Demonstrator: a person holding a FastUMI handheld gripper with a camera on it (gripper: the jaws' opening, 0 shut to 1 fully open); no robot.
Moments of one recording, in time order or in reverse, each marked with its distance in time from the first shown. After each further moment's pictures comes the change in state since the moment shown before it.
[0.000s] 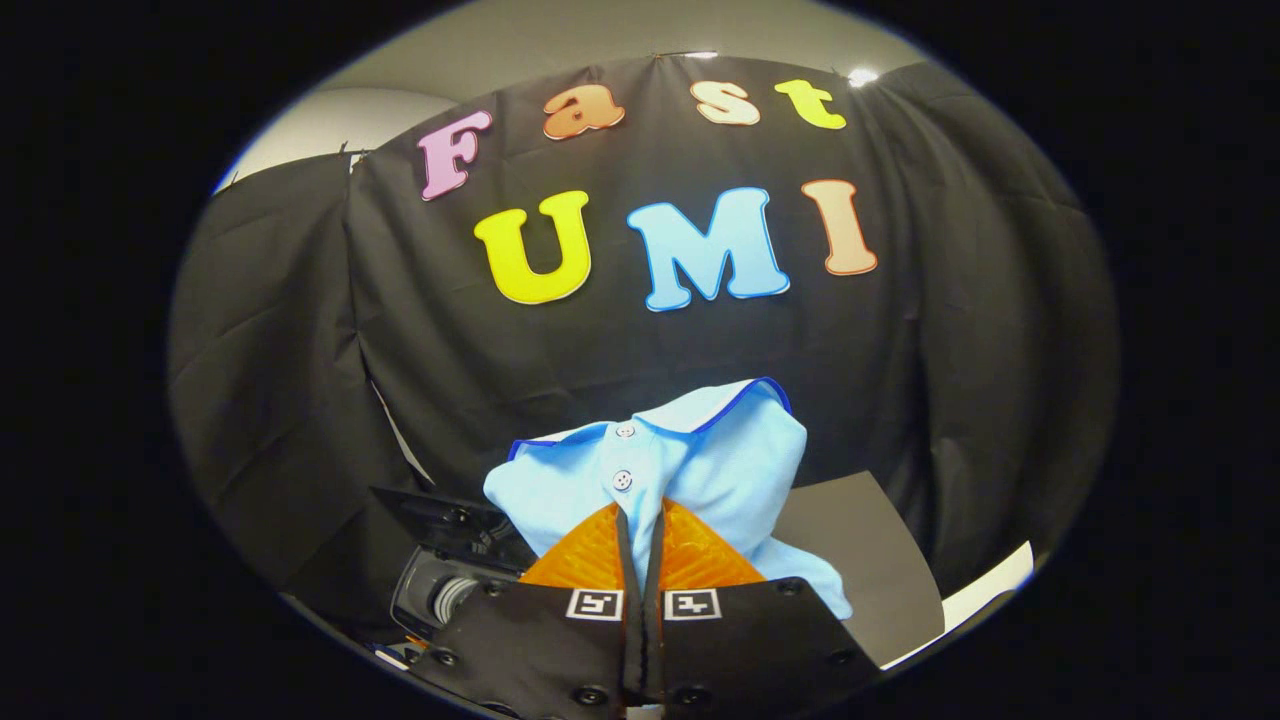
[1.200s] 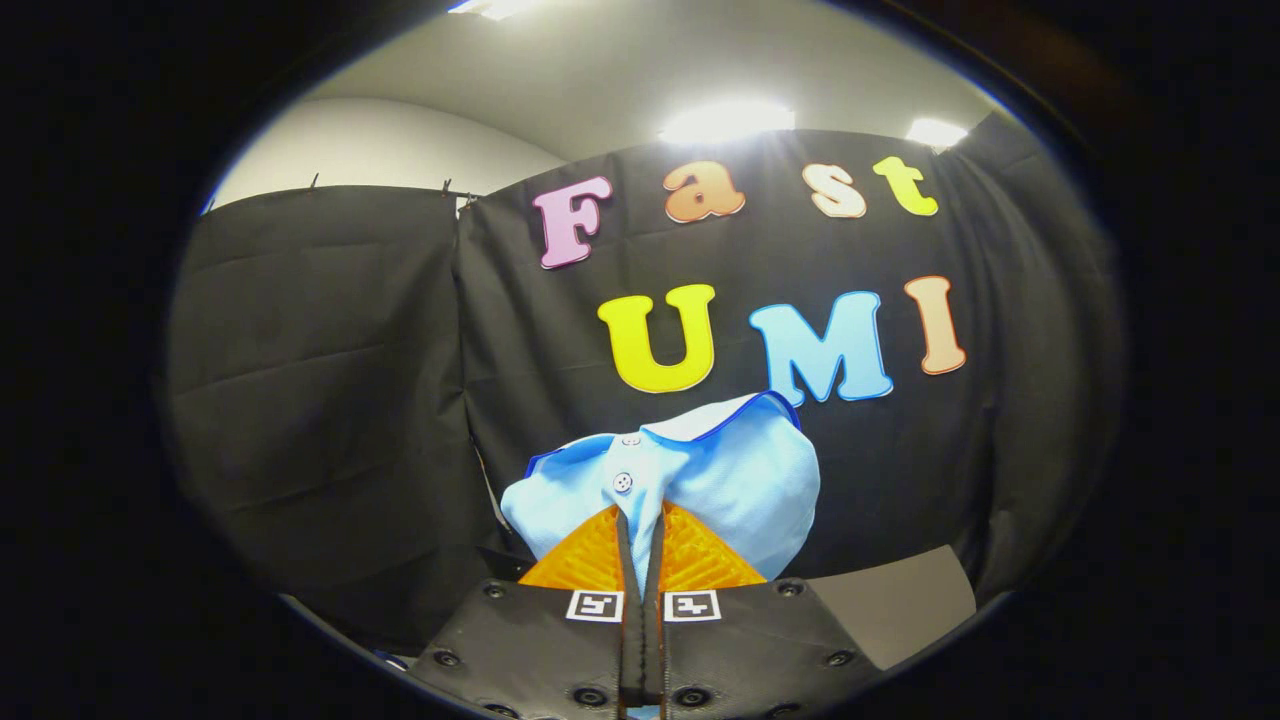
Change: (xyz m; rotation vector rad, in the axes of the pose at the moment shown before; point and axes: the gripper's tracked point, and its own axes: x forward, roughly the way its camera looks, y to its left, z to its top) arm -0.041 0.173 0.076 -0.069 -0.173 0.230
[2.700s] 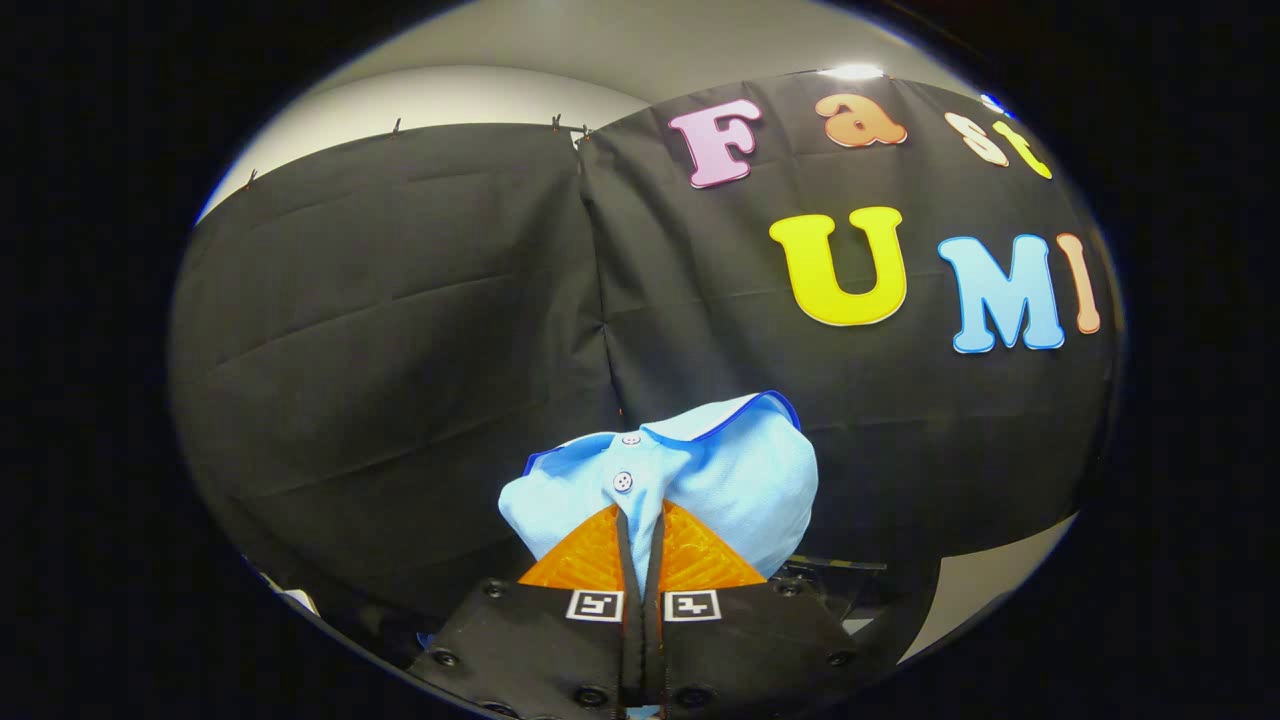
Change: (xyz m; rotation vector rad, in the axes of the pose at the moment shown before) arm 0.099 0.216 -0.092 -0.014 0.173 0.306
